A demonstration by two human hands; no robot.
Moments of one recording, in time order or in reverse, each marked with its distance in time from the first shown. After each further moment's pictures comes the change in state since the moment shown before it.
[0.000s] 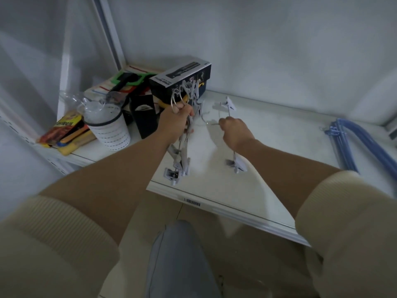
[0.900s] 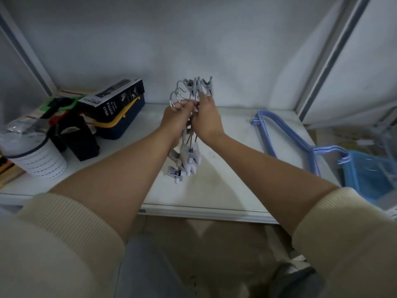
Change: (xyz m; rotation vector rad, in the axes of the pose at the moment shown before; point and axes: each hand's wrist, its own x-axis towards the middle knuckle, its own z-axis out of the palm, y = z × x) left_hand -0.045 0.083 0.155 -0.287 -0.253 -0.025; right_hand -0.070 0.055 -0.086 0.579 0.400 0.318
